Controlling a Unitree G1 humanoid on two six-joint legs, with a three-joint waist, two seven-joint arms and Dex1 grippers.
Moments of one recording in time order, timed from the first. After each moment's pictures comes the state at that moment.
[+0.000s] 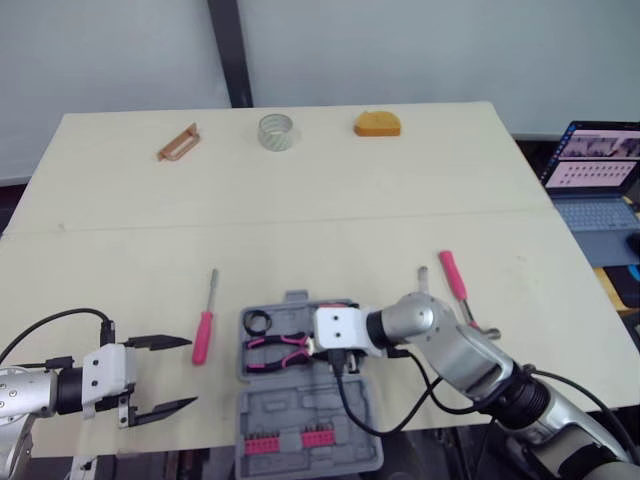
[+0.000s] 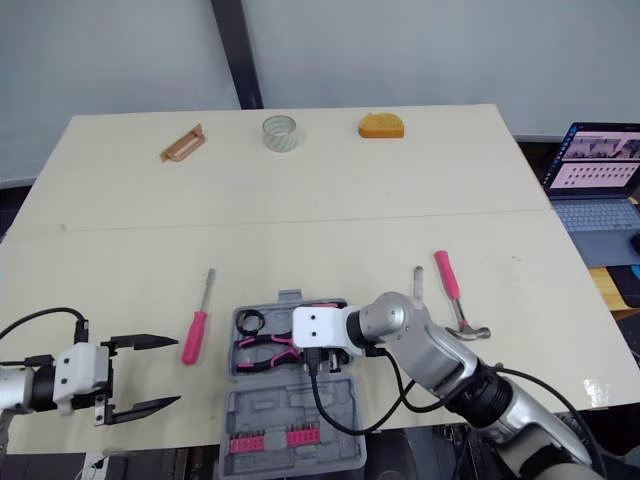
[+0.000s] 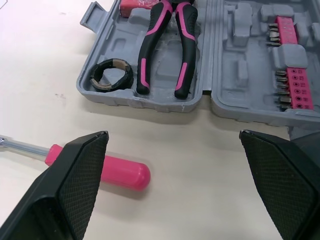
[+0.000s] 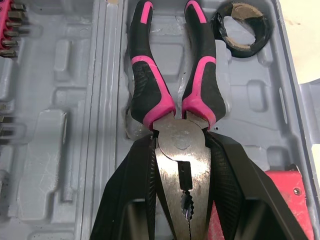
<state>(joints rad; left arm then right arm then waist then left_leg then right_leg) 0.29 0.84 0.35 -0.06 -0.35 -0.23 -1.25 -0.54 -0.52 0.66 -0.34 -0.11 0.61 1.03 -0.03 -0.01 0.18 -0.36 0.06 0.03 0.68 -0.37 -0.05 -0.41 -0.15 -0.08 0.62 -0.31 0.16</state>
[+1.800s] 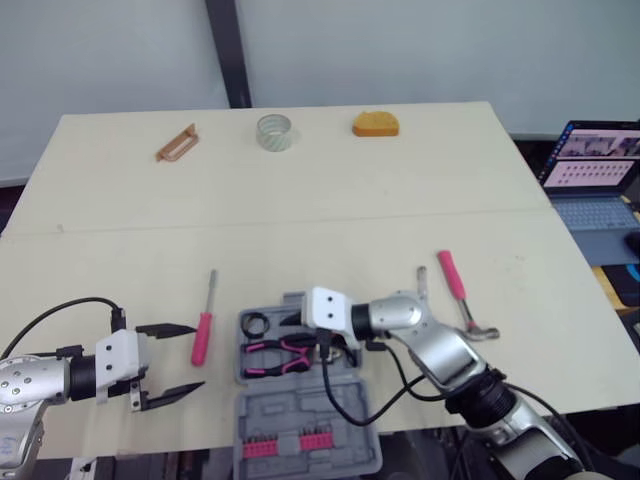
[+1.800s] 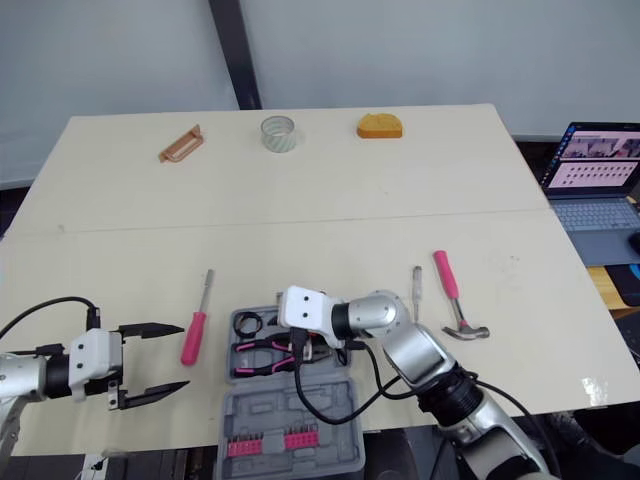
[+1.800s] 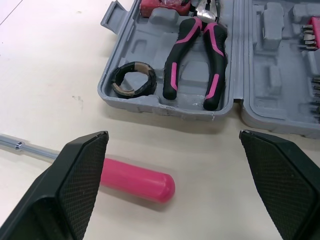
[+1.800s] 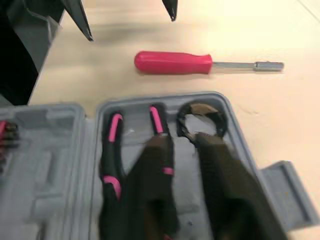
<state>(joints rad) 0.24 0.84 0.31 -0.07 -0.32 -0.19 -1.19 -0.46 -0.30 0.52 -0.11 0.05 0.32 0.98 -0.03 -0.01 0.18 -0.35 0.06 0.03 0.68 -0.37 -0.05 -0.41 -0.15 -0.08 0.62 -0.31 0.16</state>
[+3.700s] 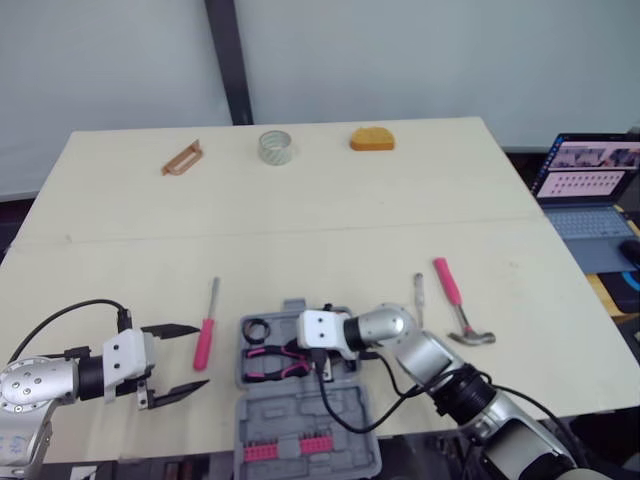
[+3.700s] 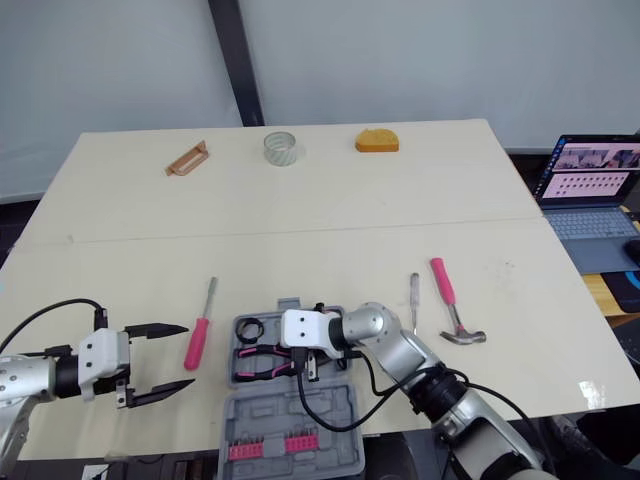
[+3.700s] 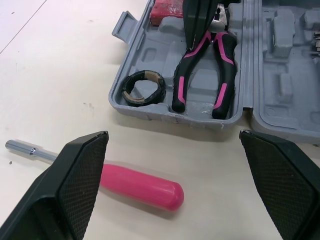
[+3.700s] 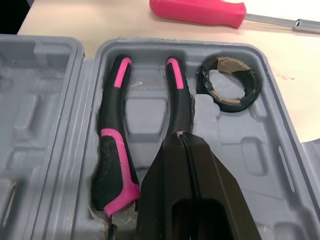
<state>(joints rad) 0.22 0.84 0.27 -0.03 -0.31 -0.19 -1.14 -0.47 -0.29 0.58 0.15 -0.05 0.15 0.99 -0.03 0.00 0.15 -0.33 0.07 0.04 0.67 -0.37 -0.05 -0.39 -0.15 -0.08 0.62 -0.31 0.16</state>
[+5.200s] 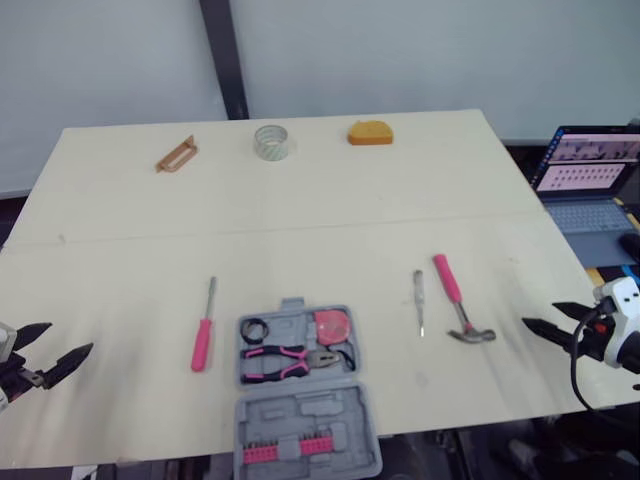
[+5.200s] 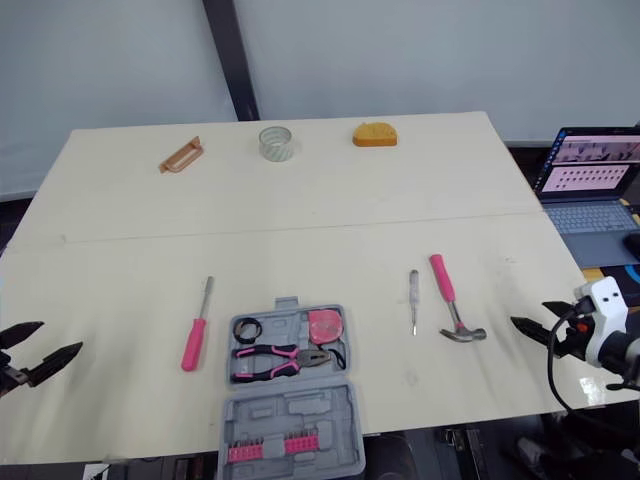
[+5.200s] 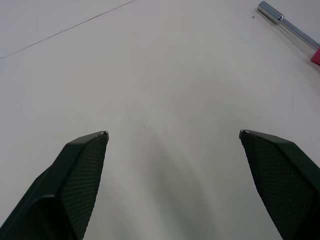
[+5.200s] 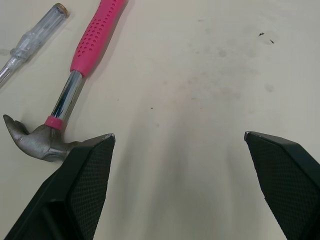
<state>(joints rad) 0.21 0.88 0.65 0.44 -0.37 -0.03 -0.95 -0.13 -0.90 -0.36 0.56 0.35 0.22 1.06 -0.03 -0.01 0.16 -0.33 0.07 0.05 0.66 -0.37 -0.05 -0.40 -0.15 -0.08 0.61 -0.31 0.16</state>
